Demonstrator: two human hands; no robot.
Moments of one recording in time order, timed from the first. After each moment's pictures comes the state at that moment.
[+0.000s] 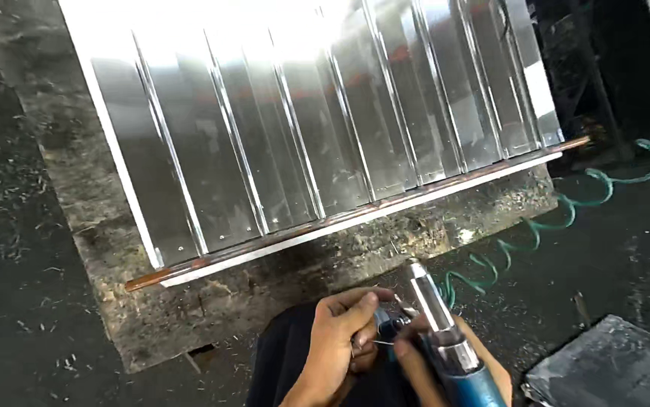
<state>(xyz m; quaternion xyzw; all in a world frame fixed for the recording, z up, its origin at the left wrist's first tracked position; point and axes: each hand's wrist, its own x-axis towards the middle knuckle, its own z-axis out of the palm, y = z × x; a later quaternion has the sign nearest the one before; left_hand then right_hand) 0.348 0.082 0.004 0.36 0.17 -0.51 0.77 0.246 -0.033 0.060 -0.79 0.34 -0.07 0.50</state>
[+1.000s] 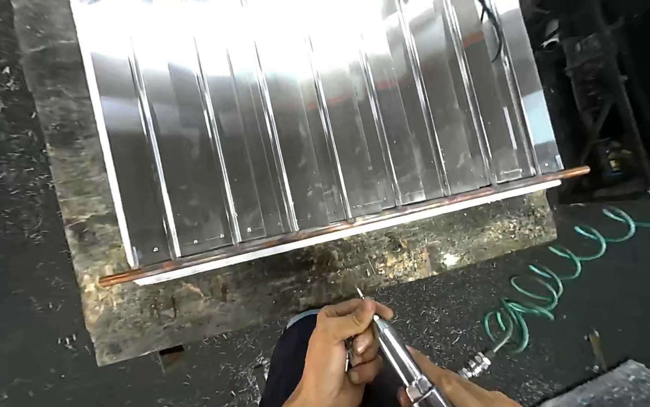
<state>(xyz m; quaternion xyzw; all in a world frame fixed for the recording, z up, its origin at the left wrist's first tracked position) 0.342 0.001 0.020 0.22 0.30 -0.49 0.79 0.214 -0.148 0.076 -0.91 0.16 0.08 0.38</state>
